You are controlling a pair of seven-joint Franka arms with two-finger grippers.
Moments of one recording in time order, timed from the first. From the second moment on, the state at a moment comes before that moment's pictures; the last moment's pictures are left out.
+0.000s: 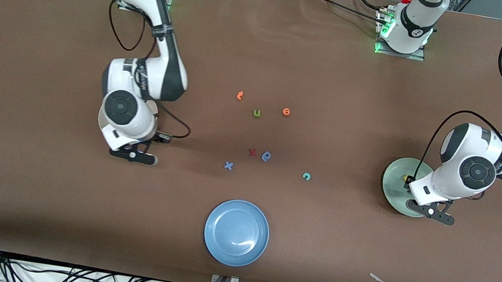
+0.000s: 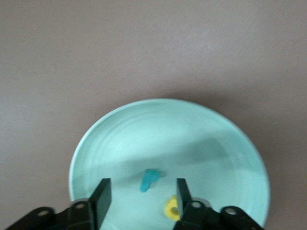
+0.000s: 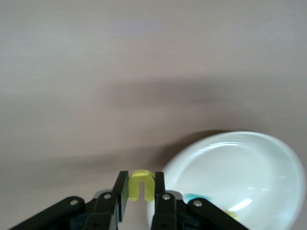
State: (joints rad) left arm 0.27 0.57 -0.30 -1.82 0.38 2.28 0.02; right arm 0.75 0.64 -0.49 -1.70 0.24 2.09 0.24
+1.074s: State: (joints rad) left arm -0.18 0.72 -0.31 -1.56 0.19 2.28 -0.39; right arm 0.72 0.52 -0.60 -1.76 0.28 1.95 0.04
